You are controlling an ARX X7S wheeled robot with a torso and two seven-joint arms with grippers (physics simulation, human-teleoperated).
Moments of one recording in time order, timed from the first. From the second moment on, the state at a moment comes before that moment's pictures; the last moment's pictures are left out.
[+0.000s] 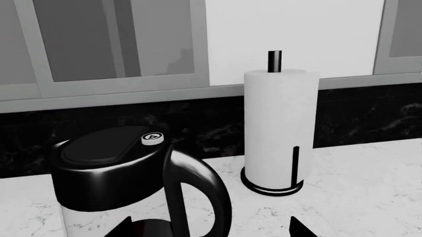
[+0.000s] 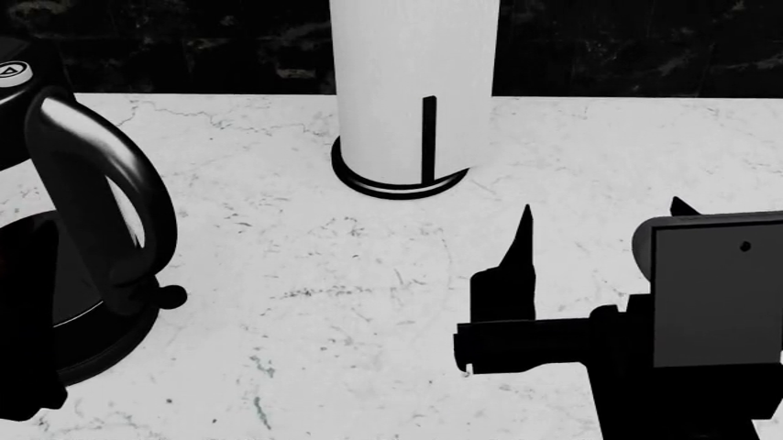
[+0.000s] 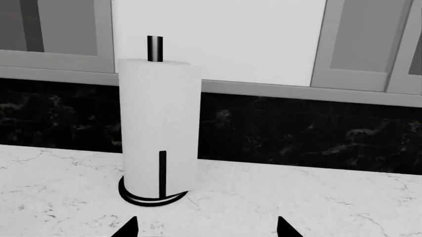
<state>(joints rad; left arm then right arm) -0.88 -0.68 0.01 0.87 -2.04 -1.11 -1.46 0.65 0.52 0.13 -0.81 1.26 1.27 0.81</state>
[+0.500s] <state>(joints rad) -1.67 -0.89 0.55 0.68 -2.32 -0.89 -1.51 0.60 0.52 0.11 -0.81 1.23 1.23 0.80</state>
